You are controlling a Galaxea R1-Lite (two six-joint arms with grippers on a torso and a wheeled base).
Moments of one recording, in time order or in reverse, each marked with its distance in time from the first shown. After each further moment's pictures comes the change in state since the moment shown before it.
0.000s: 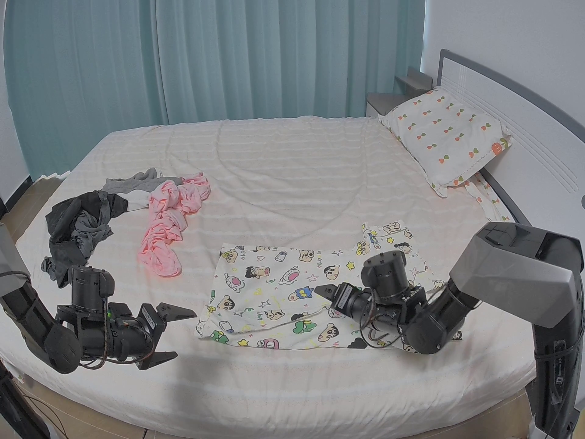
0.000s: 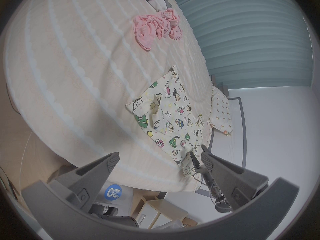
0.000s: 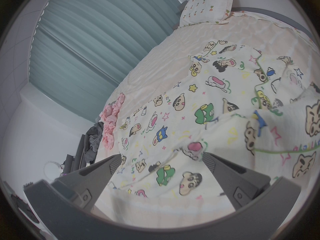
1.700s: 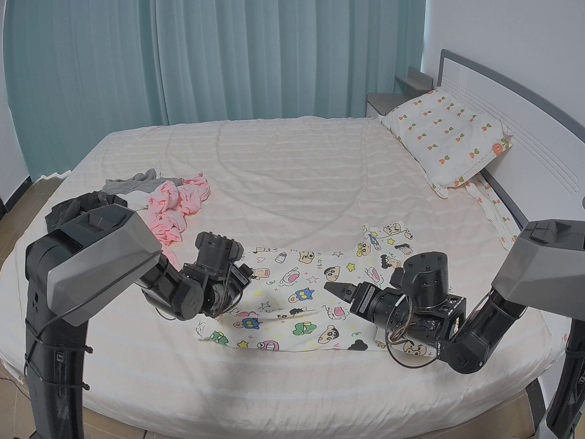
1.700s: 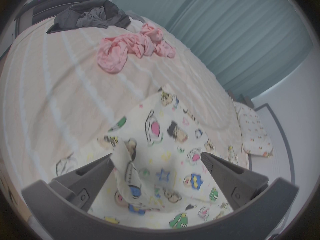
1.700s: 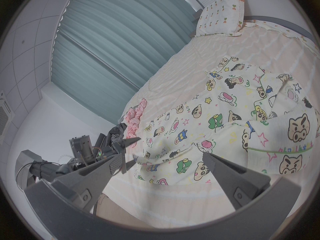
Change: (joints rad) left arm -0.248 0.517 -0.882 0.344 0.664 -0.025; right arm 0.017 -0.173 0.234 -0.213 0.041 -0.035
